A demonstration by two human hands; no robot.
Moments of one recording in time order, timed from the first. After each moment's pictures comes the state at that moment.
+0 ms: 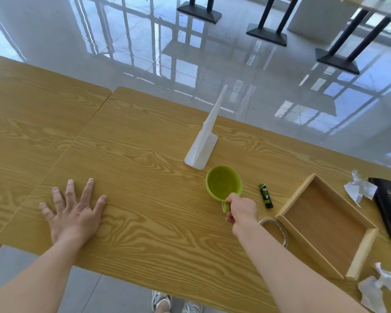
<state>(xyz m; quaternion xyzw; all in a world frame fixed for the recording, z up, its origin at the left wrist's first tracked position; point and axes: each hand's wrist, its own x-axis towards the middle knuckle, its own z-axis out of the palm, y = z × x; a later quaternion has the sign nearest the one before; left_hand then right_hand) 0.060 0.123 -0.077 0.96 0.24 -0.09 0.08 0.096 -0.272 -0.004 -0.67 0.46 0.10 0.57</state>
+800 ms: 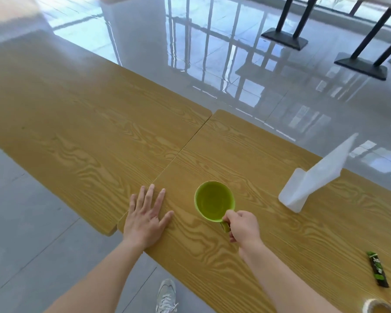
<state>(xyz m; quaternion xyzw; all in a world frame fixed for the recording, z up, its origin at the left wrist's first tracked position) 0.044 0.212 -0.072 0.98 0.15 -0.06 0.09 0.114 -0.038 0.015 -0.78 0.22 0.25 0.52</state>
